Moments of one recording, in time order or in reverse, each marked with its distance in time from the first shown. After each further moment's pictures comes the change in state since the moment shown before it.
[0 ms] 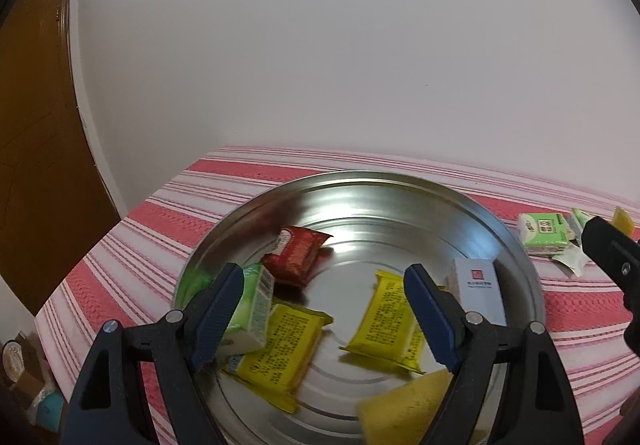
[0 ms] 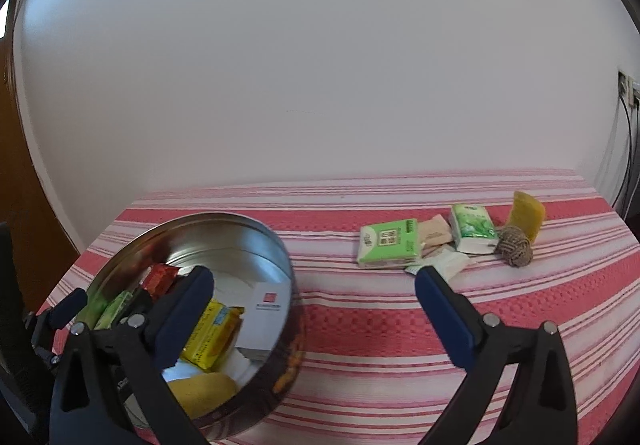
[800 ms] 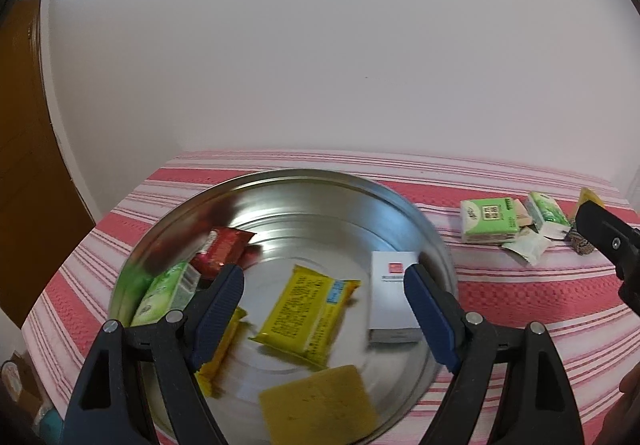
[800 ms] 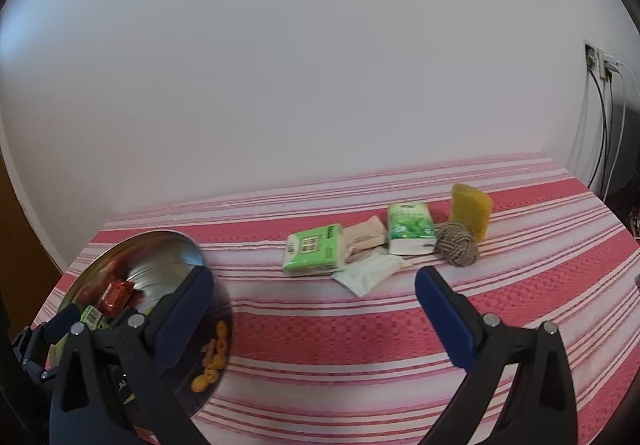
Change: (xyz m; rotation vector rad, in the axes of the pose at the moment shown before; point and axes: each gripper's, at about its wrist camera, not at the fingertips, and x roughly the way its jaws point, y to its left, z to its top) left arm -0.008 -0.061 -0.002 0.068 0.011 -0.080; right arm -0.008 -0.075 0.000 0.085 -0.017 -0.062
